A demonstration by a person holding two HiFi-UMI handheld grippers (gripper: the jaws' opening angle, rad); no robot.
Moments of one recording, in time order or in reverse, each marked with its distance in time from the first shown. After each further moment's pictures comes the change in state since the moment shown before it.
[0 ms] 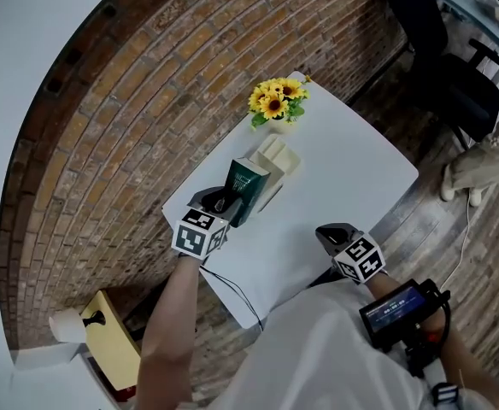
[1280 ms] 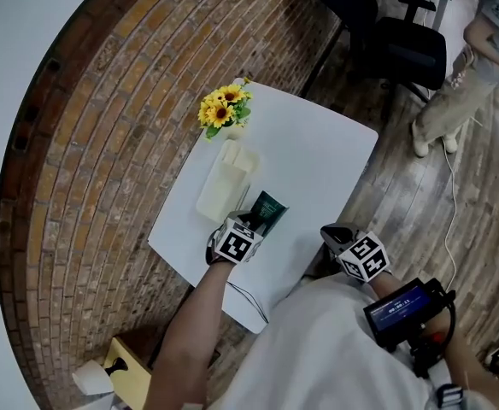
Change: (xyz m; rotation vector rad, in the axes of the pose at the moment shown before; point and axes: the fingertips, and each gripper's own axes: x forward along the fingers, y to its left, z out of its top) left arm 0.106 -0.123 -0.072 0.312 0.281 -0.240; right arm -0.064 -0.007 -0.054 0.166 -0.069 -0.245
